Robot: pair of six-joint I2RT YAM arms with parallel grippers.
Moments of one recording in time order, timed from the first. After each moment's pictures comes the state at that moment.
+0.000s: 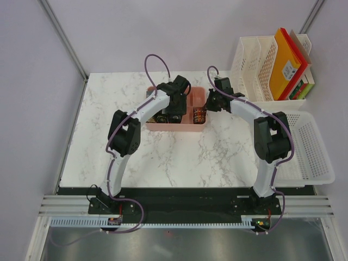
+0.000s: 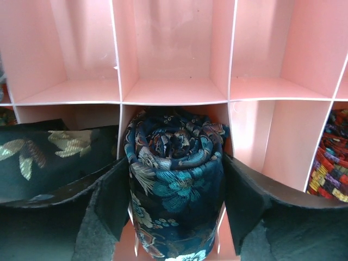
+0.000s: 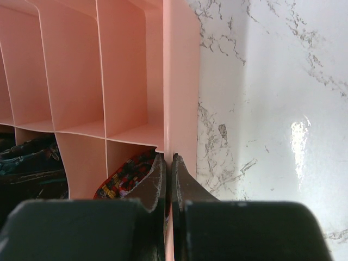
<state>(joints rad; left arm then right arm) -0.59 2.26 2.00 -0.88 -0.23 -0.52 0.31 1.94 1.41 -0.27 -0.09 0.53</state>
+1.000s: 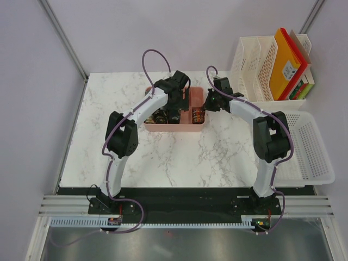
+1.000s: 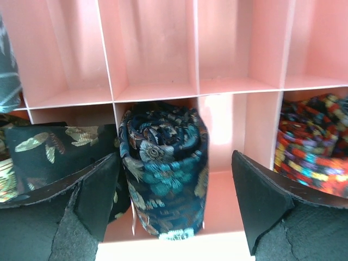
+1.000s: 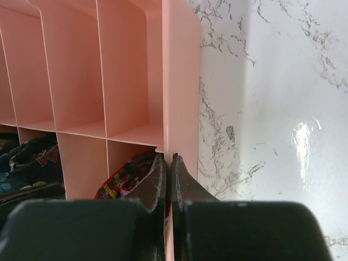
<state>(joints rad) -0.60 2.21 2.02 -0.89 -0.21 -0.48 0.31 1.95 1.42 -0.27 -0.11 0.53</state>
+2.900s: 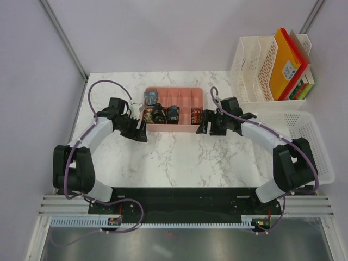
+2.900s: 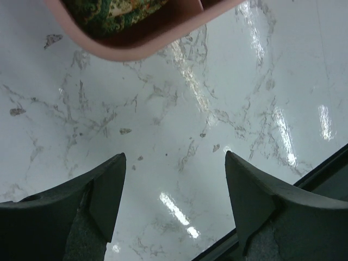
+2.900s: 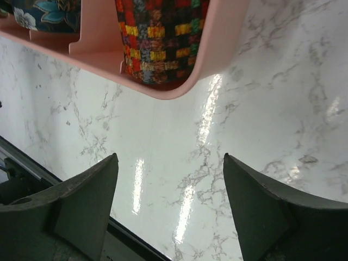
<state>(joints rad) -0.13 1.48 1.01 -0.67 0.45 0.21 0.34 1.53 0.99 -0.34 -0.36 0.44</state>
